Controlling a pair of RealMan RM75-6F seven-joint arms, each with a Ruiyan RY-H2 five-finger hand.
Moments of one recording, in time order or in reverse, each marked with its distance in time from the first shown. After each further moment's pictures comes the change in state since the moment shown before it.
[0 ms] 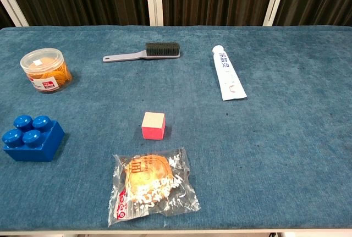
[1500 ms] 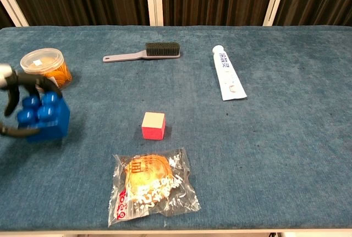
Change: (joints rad) left arm -0.277 -0.332 -0.039 0.133 0.054 -0.213 -0.146; right arm -0.009 0.012 0.011 0.000 0.013 0.022 0.033
